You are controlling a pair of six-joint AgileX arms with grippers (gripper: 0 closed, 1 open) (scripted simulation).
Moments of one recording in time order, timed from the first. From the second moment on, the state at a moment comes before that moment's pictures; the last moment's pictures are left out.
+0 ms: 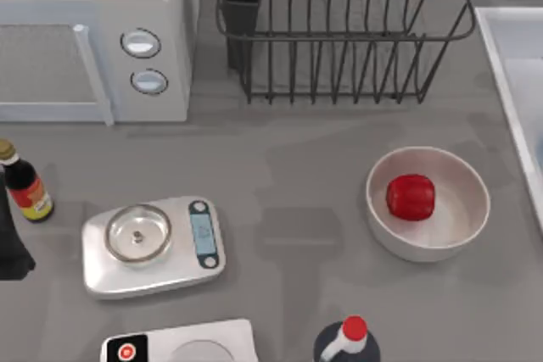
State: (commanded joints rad) left arm 0.00 0.00 0.00 0.00 0.00 0.00; right arm -0.07 1.78 1.42 -0.84 -0.12 -0.37
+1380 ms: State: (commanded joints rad) left arm 0.00 0.00 0.00 0.00 0.00 0.00; right arm -0.38 2.57 2.34 -1.25 -0.03 -0.36
